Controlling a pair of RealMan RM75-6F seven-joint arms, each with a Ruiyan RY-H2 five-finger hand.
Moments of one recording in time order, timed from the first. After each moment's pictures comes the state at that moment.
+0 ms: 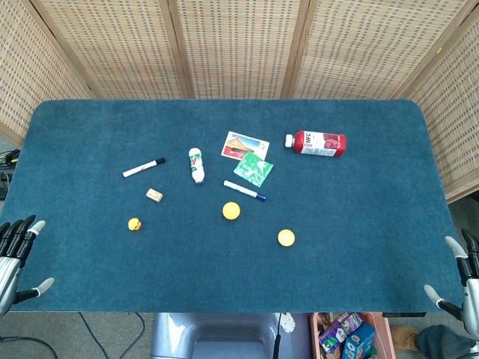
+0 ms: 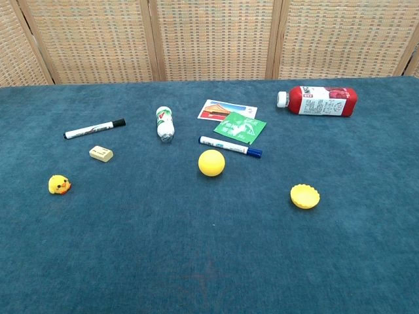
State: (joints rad) left arm -0.01 -0.98 0.04 -1.81 1.64 1.56 0.13; right arm -0.11 -1.14 0.06 -1.59 -1.62 1.75 -0.03
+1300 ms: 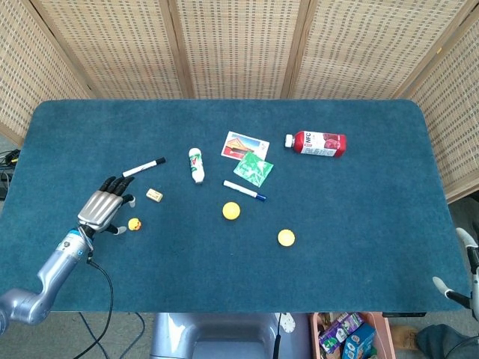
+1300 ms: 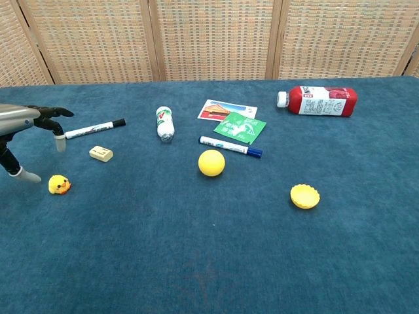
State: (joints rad) left arm -0.56 -1.39 -0.14 -1.26 1.39 0.84 0.11; right arm -0.07 -1.12 0.10 -1.56 -1.50 1.65 0.04
